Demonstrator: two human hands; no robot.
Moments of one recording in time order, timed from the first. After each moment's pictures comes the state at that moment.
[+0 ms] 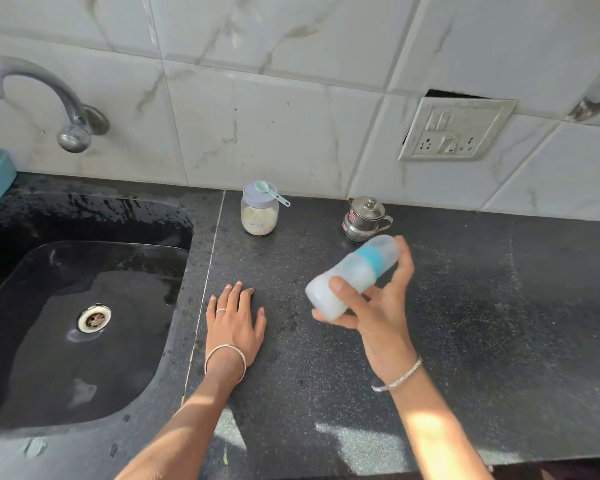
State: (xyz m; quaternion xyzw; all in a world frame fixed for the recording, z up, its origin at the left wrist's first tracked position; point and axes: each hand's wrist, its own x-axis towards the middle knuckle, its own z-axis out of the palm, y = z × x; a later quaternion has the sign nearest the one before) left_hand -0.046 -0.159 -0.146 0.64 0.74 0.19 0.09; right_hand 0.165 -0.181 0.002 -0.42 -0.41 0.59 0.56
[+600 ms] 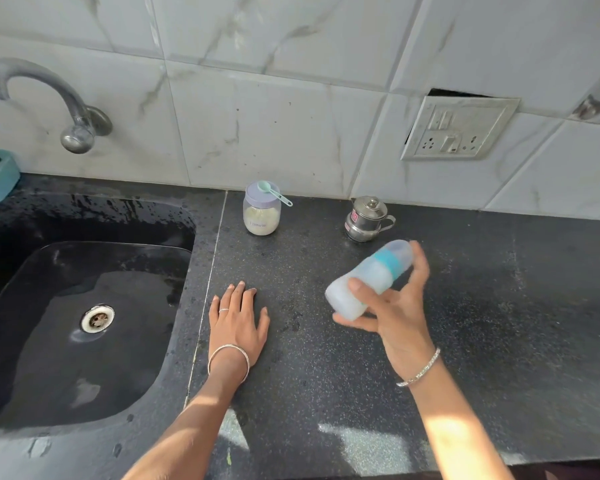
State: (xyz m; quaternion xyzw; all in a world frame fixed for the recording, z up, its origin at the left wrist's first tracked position) left_hand -0.046 -0.159 -0.143 0.64 0.74 0.18 0.10; right_hand 0.190 -0.179 0.003 -0.46 -0.40 0.58 0.54
